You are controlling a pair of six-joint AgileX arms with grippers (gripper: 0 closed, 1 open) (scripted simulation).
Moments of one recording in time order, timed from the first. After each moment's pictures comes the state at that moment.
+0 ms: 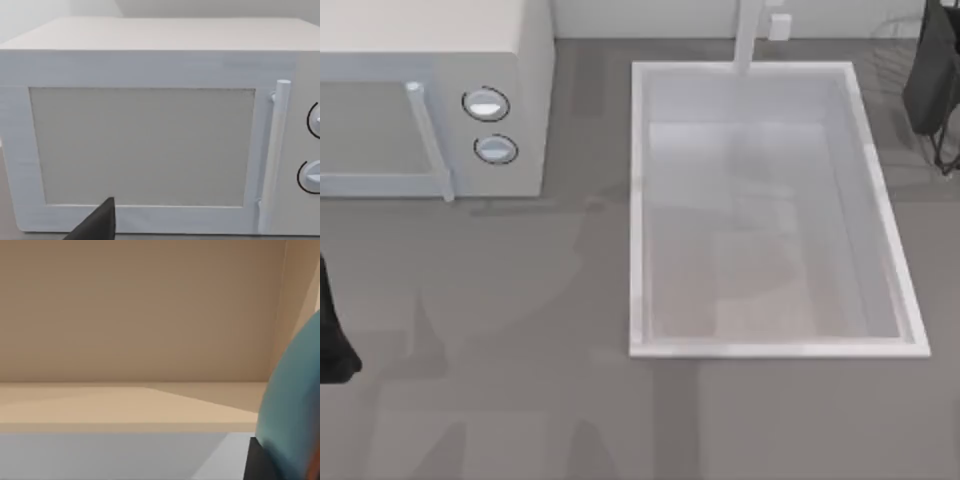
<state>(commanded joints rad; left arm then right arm) 0.00 0.00 0.00 0.00 0.00 0.00 -0.41 1.31 1.33 -0.01 -0.39 0.02</state>
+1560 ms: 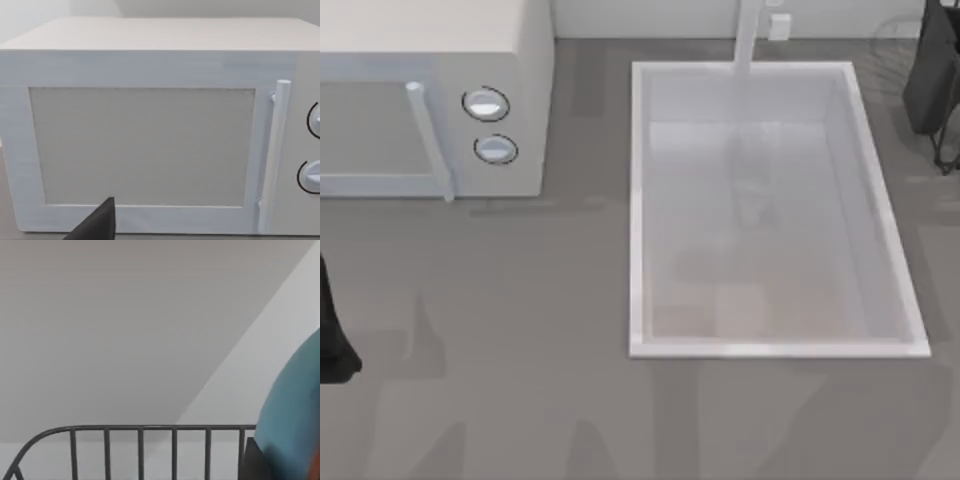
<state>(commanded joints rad) 0.00 0.00 0.00 0.00 0.00 0.00 -0.31 1.80 0.98 0.82 -0.28 0.02</state>
